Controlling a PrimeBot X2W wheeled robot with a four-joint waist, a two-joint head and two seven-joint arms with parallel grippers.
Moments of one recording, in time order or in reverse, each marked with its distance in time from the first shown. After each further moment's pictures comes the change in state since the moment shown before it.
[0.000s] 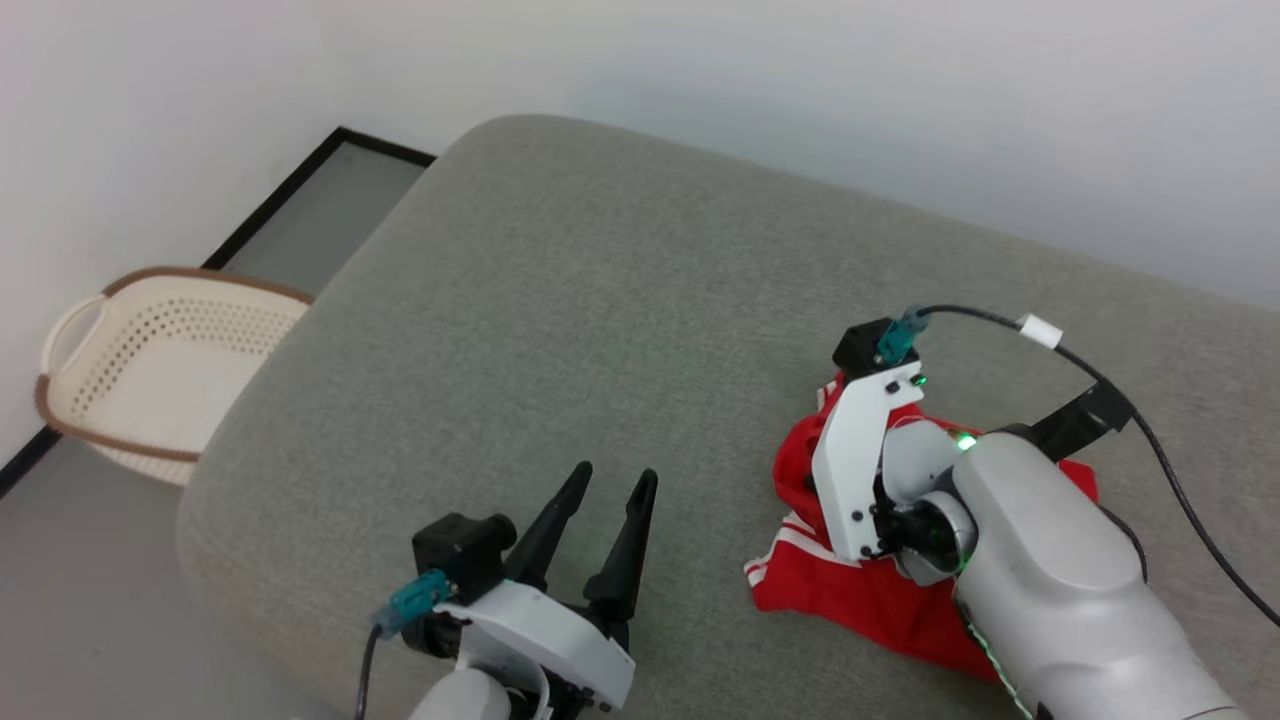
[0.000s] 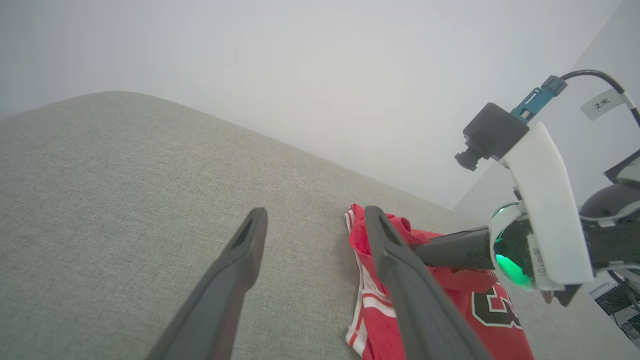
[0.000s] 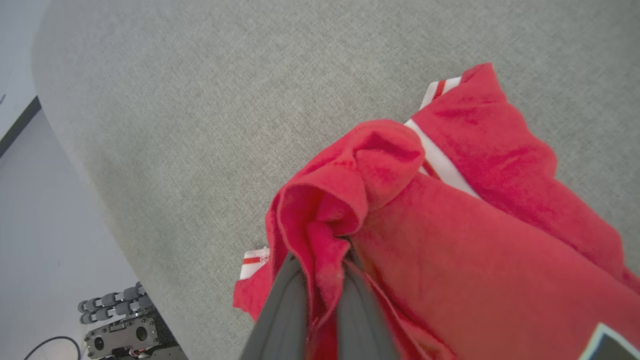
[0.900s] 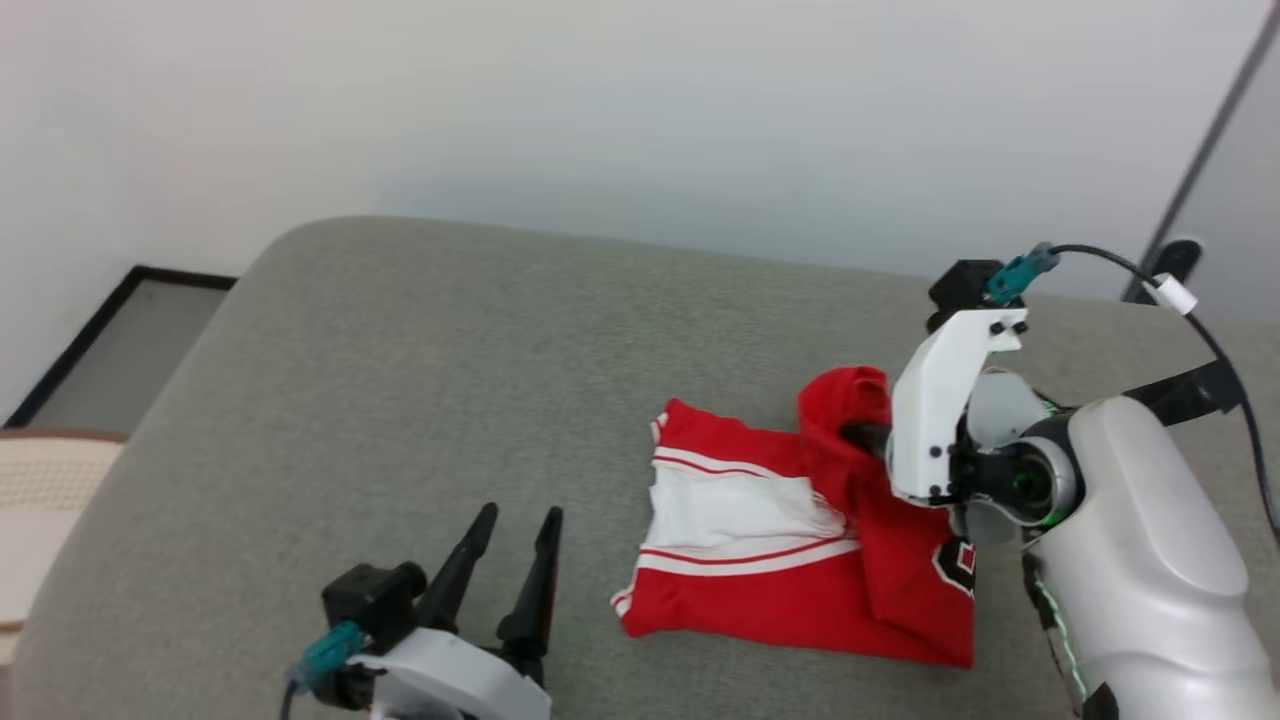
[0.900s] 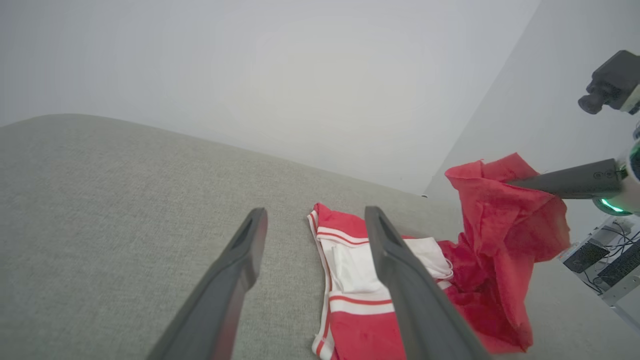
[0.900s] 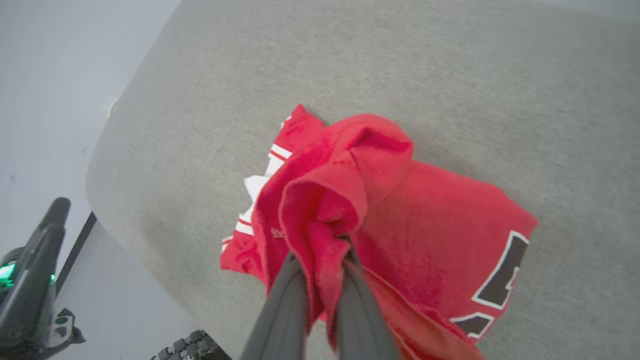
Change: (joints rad) left arm 0.116 0.078 0.116 -0.058 0.044 0.000 0.000; right arm 0.076 -0.002 -0.301 -0.262 0.016 0.000 0.217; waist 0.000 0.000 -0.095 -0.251
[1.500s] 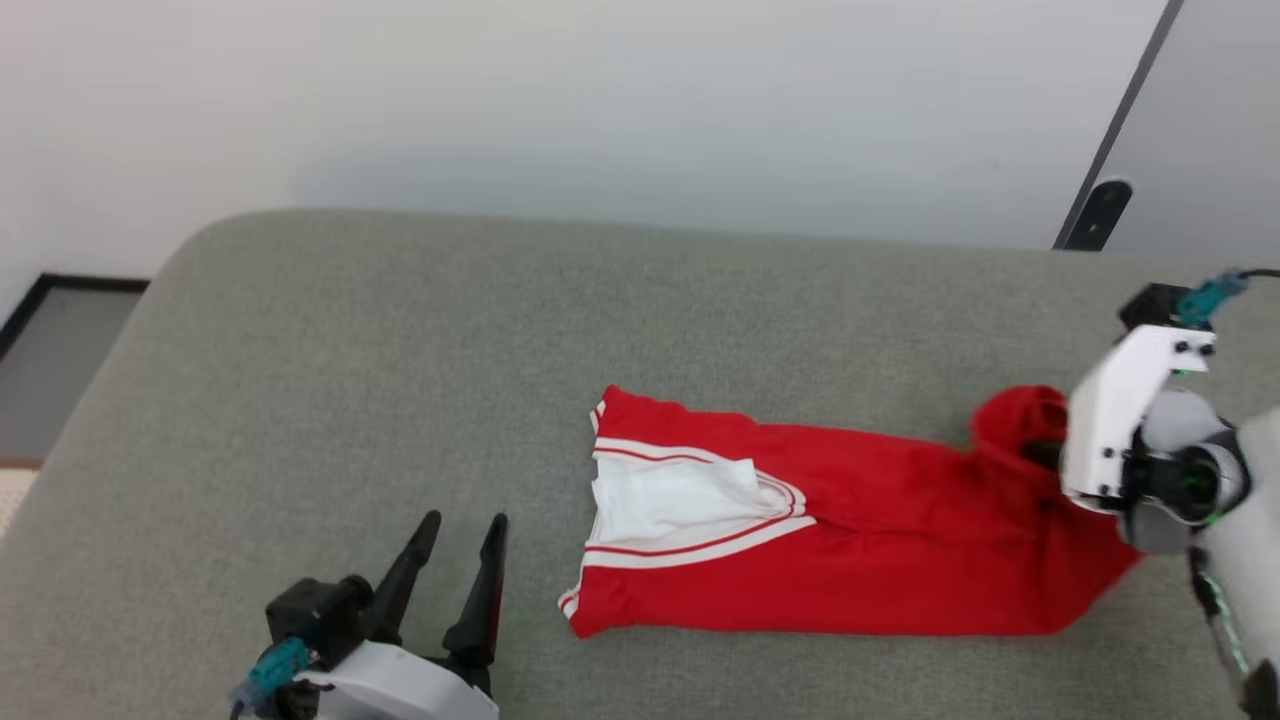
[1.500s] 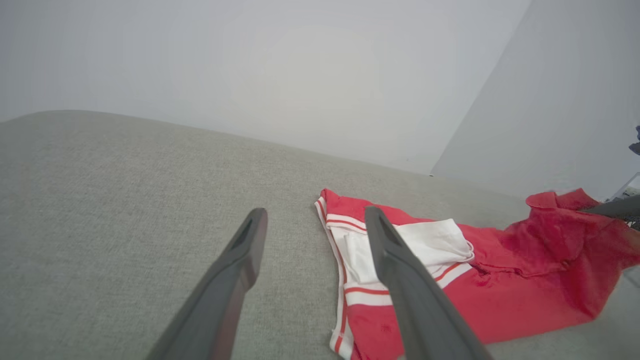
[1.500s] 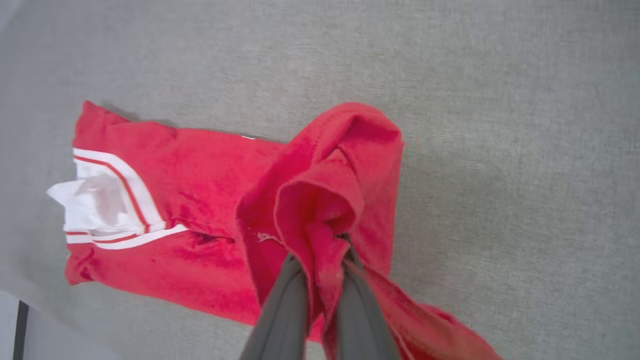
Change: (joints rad) left arm 0.037 0.045 0.060 -0.035 0.035 0.000 0.000; right arm -0.049 -0.258 0.039 0.244 0.121 0.000 -0.101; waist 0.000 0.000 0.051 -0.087
